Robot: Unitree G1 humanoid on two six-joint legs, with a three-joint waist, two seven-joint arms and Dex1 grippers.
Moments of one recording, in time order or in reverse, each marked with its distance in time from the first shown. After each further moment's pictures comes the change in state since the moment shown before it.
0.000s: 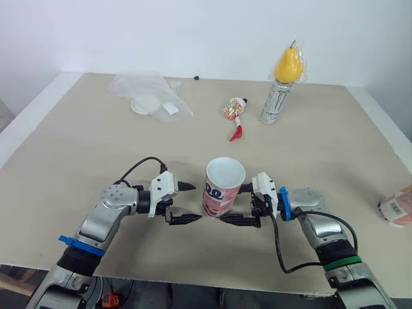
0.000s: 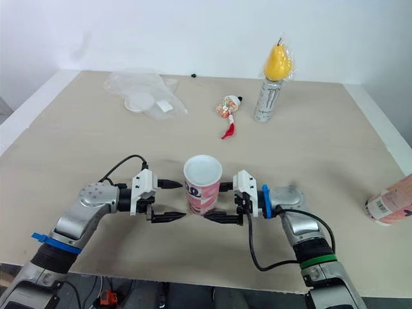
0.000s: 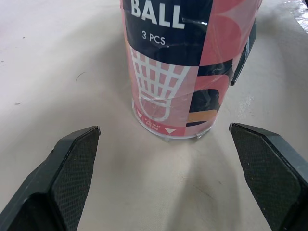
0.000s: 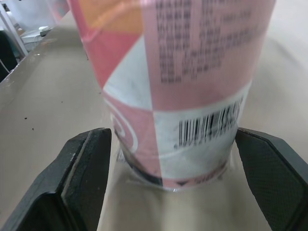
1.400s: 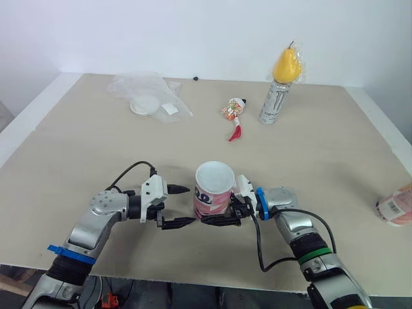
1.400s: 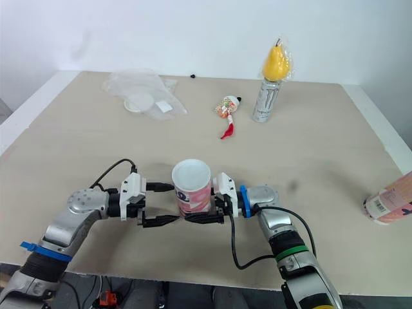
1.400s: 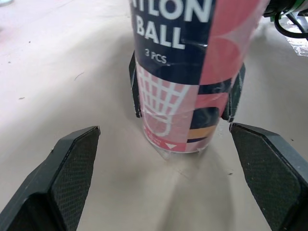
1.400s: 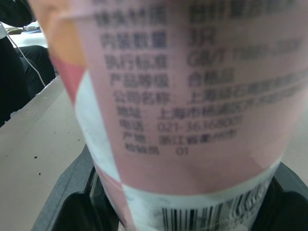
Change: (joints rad) left arm 0.090 0.038 0.051 -0.028 -0.069 -0.071 -0.025; right arm -0.074 0.153 0.062 0.130 -0.025 -0.065 0.060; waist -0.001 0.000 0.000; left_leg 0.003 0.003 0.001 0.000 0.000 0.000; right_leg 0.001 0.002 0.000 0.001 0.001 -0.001
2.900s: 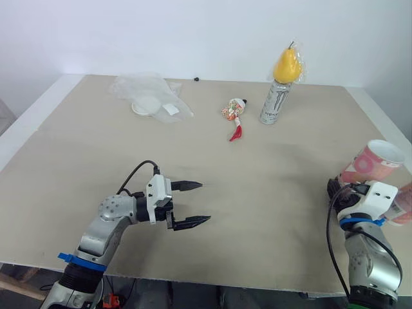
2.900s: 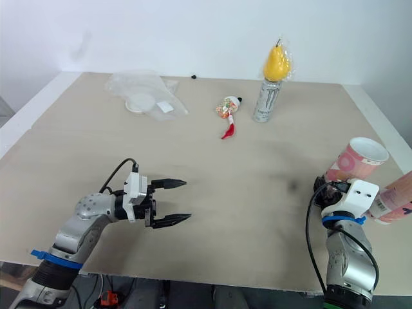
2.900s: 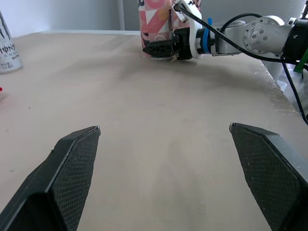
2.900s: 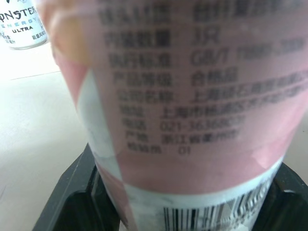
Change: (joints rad) left arm 0.028 -0.109 0.003 -0.072 -0.078 -0.038 0.040; right arm 0.417 0.009 -0.753 -0.366 0.070 0.301 -1.246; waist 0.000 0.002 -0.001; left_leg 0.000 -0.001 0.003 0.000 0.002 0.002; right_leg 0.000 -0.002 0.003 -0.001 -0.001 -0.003
